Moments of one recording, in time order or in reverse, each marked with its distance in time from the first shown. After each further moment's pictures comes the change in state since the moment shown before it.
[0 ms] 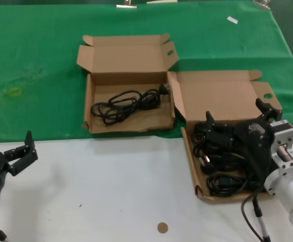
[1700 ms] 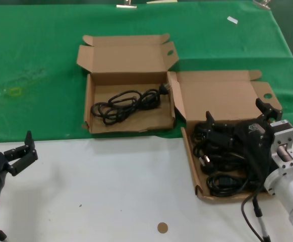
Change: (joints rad) left arm 0.000 0.000 0.000 0.000 0.000 0.000 0.000; right arm 0.000 0.000 0.000 0.000 0.000 0.000 0.000
